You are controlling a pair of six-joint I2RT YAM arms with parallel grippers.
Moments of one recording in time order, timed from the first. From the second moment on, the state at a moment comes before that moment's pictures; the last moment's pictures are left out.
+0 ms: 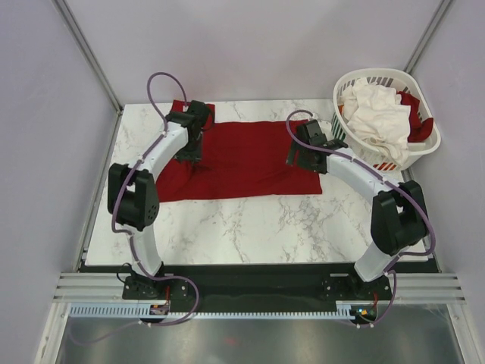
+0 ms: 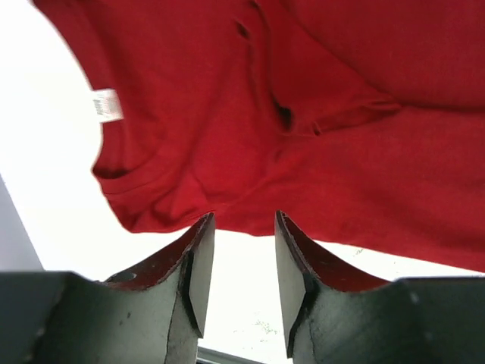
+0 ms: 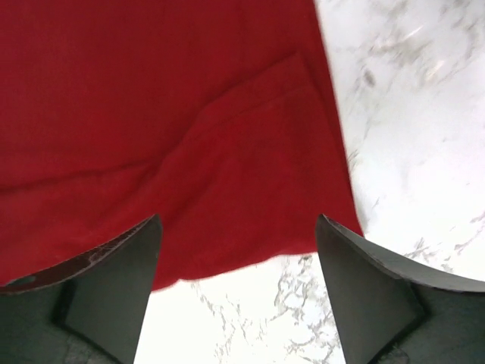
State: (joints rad) left arm -0.31 1.91 1.70 -1.04 -0.36 -0.24; right arm 0.40 1.70 1.30 -0.56 0.33 0.62
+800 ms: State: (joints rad) left arm -0.36 2.17 1.67 -0.98 -0.56 -0.21; right arm 0.38 1.69 1.14 -0.43 0.14 0.57
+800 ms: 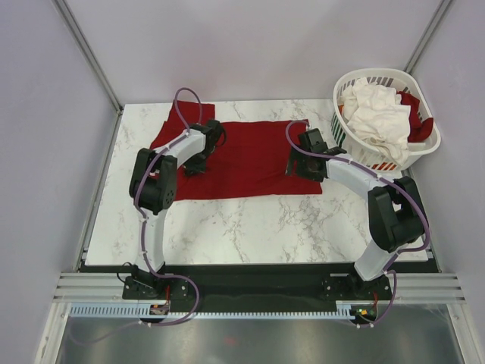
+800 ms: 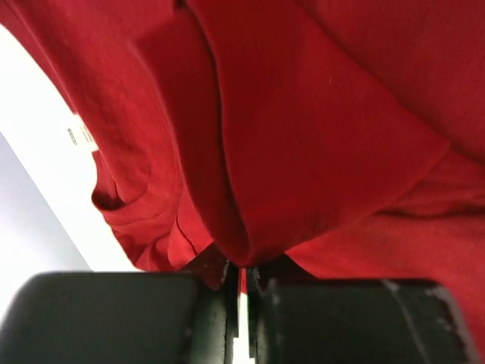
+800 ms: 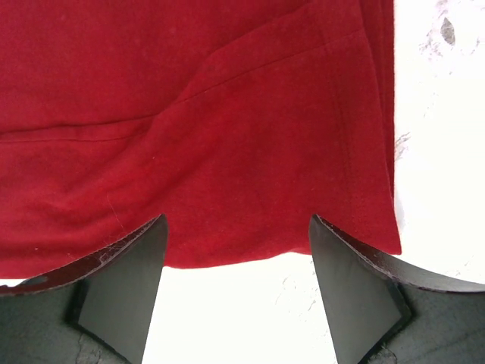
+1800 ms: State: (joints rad) left arm -0.04 2.05 1.66 -0.99 -0.45 -0.30; right arm 0.37 1.69 1.09 -0.41 0.13 0.55
